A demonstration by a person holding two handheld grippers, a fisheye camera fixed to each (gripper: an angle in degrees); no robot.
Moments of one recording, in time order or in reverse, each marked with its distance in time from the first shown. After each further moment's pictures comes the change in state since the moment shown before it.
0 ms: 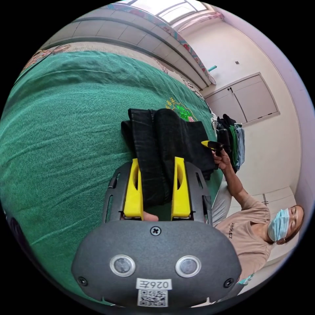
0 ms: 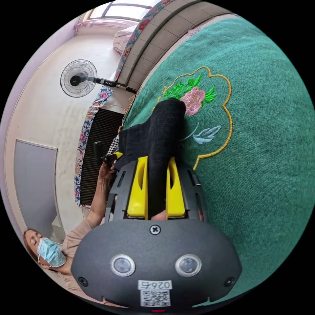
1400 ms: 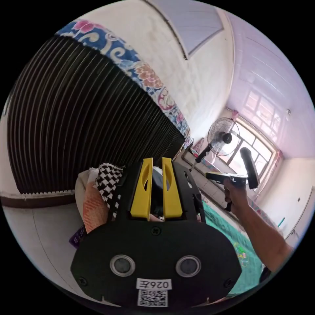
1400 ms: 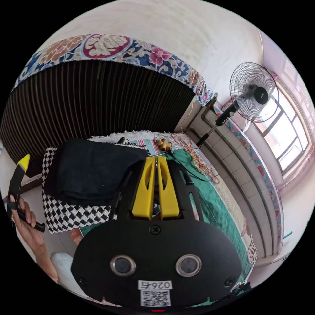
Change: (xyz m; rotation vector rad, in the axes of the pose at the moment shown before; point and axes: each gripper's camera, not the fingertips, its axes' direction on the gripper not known) left arm 0.186 0.808 -0.681 1.470 -0.826 -0.590; right arm -0.150 0.235 0.723 0.087 0.814 -1.167
